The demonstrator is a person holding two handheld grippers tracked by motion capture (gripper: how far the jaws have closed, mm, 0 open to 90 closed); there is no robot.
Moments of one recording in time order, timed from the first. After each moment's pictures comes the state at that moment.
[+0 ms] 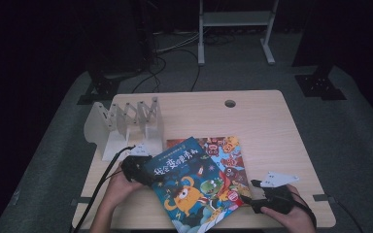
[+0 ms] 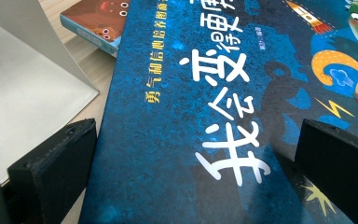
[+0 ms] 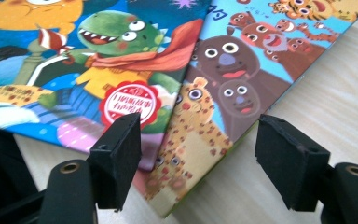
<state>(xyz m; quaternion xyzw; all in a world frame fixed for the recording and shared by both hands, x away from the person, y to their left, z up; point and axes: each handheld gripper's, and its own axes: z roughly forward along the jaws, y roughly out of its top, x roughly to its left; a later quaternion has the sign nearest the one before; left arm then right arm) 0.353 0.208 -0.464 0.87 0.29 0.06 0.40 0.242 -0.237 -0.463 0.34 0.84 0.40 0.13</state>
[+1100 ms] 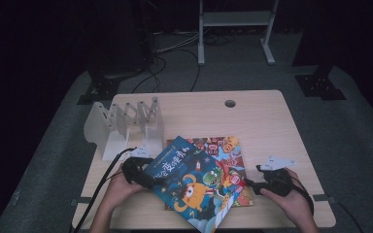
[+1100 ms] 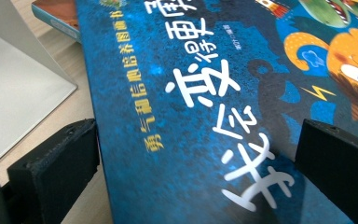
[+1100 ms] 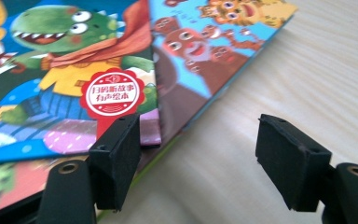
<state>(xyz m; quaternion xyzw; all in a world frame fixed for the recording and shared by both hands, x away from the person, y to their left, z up) 0.348 0.205 -0.464 0.87 0.28 0.03 0.39 0.291 -0.247 -0.463 0.37 0.84 0.36 0.18</state>
